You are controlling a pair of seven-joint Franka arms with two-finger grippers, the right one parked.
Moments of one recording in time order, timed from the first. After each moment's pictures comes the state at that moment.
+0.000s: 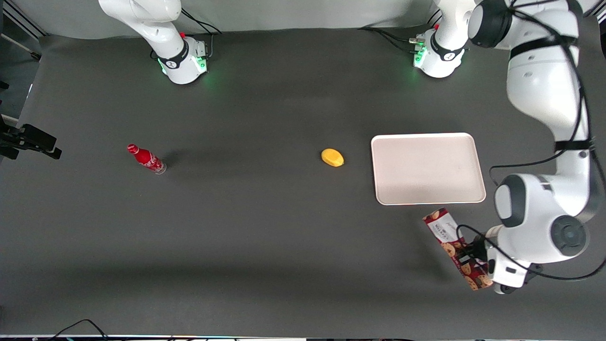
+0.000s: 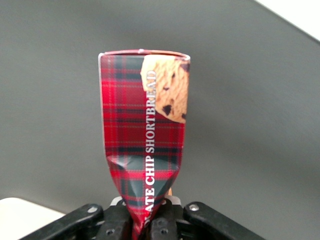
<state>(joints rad) -0.09 0.80 0.01 -1.14 -0.12 1.95 -0.51</state>
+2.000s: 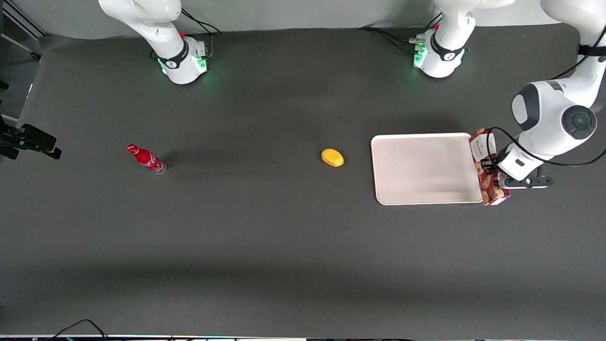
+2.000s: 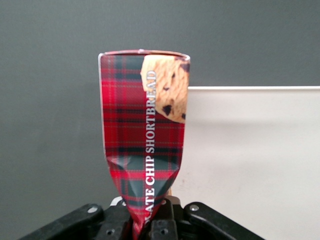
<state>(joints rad) 0.02 0.14 0.08 -2.31 0.00 2.41 0.07</state>
